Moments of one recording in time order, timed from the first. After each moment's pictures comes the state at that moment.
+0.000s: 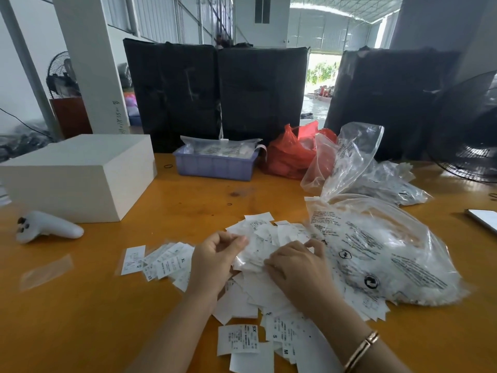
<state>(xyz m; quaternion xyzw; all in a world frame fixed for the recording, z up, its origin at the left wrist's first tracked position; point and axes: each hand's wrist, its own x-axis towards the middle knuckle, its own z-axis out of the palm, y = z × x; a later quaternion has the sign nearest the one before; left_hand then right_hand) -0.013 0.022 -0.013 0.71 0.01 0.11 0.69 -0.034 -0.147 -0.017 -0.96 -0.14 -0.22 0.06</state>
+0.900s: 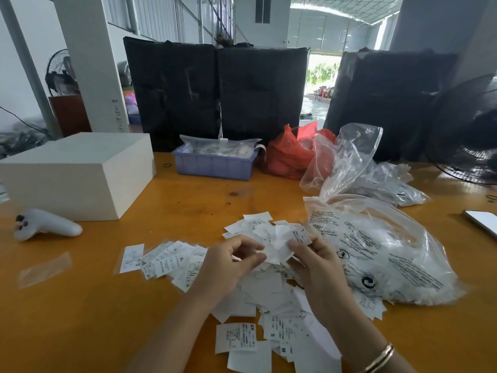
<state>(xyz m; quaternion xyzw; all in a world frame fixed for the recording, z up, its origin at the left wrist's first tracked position) -0.015 0.021 -0.014 0.78 -0.20 0.08 0.58 -0.055 -0.149 0.001 -0.52 0.03 -0.07 0.85</state>
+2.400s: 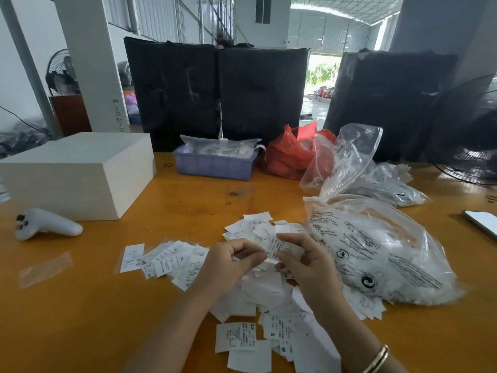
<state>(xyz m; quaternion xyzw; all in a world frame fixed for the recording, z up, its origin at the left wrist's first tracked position) -0.019 0.020 -0.006 0.77 -0.19 0.04 0.61 -0.055 -0.143 -0.006 -0.75 -0.05 -0.17 0.64</state>
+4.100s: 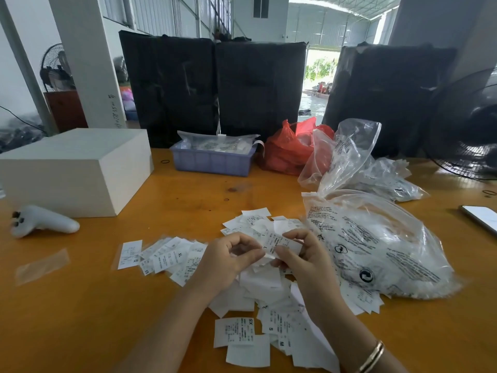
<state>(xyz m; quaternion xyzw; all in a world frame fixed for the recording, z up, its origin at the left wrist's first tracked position) -0.018 0.020 -0.008 0.77 -0.19 0.04 0.61 -0.056 -0.140 -0.009 -0.66 0.00 -0.13 0.74</state>
